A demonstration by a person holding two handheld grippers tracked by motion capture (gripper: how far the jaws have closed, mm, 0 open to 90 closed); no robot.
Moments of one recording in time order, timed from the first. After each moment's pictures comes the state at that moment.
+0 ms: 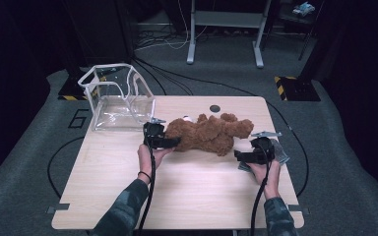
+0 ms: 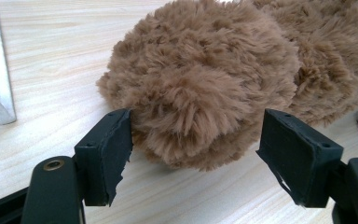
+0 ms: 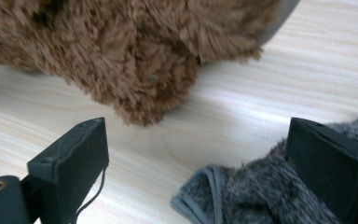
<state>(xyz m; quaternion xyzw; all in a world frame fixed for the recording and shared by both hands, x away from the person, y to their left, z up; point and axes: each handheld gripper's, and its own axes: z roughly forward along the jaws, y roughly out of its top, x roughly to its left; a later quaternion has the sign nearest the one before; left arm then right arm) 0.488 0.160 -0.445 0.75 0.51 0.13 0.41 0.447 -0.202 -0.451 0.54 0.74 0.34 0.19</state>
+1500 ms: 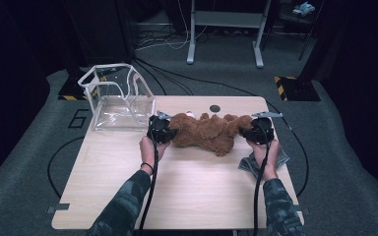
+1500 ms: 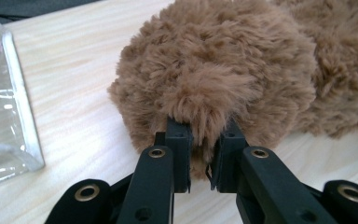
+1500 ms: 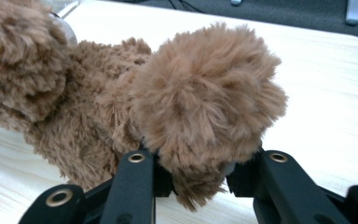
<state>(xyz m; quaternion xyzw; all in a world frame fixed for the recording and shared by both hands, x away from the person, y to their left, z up) 0.506 0.149 -0.435 0.78 0.45 0.20 0.38 0.492 -0.201 -0.416 0.52 0.73 0.38 0.22</state>
